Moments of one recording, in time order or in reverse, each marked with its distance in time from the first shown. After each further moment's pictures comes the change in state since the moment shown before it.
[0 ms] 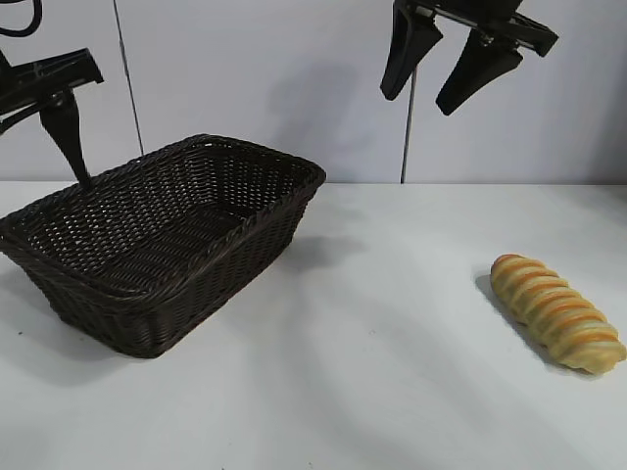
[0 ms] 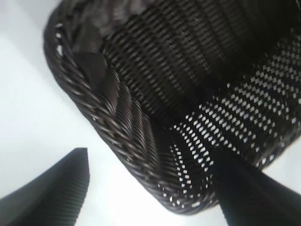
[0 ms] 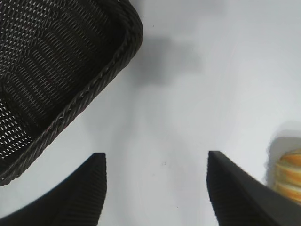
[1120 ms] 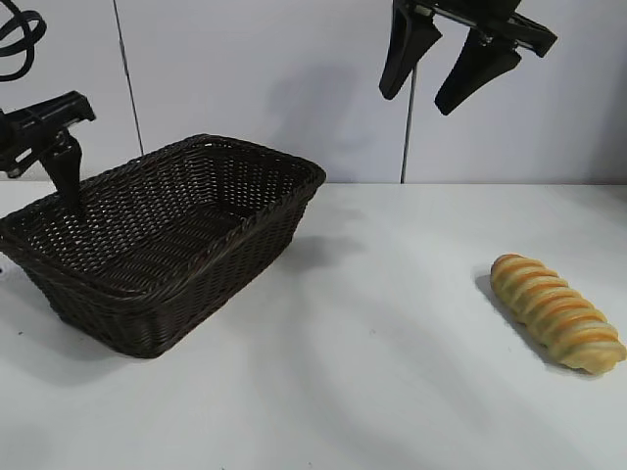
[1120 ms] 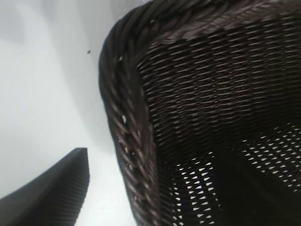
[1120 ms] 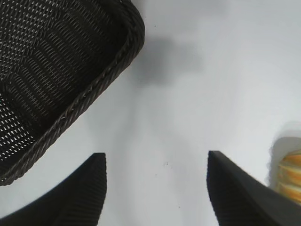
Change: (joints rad) left arm 0.000 0.025 0.095 0.044 -0.128 -0.169; right arm 0.000 0.000 0.000 0.004 0.000 0.000
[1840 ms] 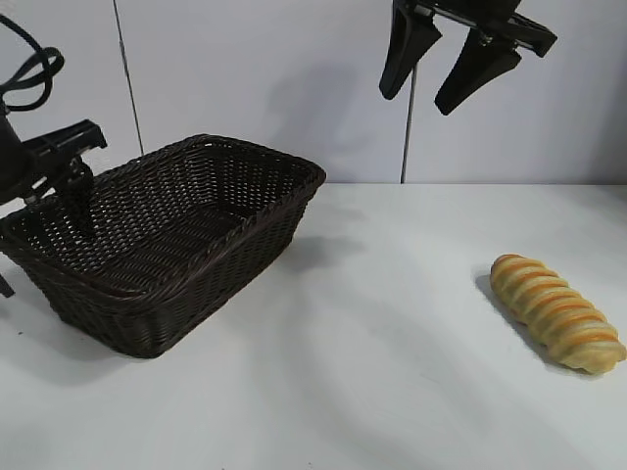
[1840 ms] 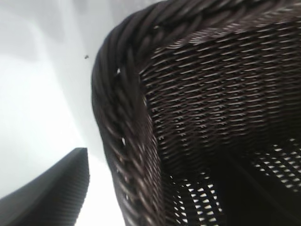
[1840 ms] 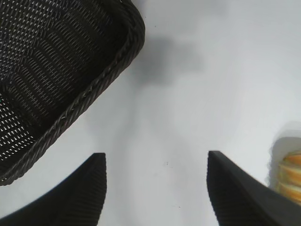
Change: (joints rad) left arm 0.000 0.197 0.003 -0.051 -0.081 -0.001; right arm 0.000 0.000 0.000 0.000 0.000 0.000
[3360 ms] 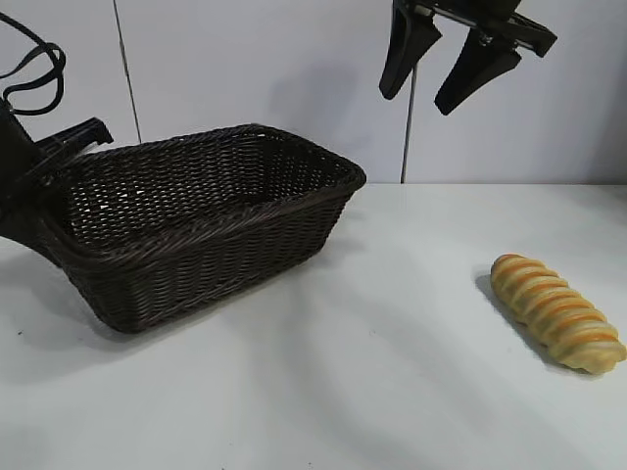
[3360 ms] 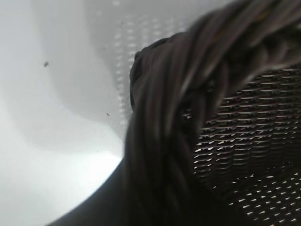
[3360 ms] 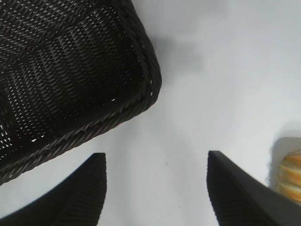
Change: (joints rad) left arm 0.105 -0.032 -0.160 -0.228 0.208 0.623; right arm 0.000 0.000 0.000 0.001 0.000 0.000
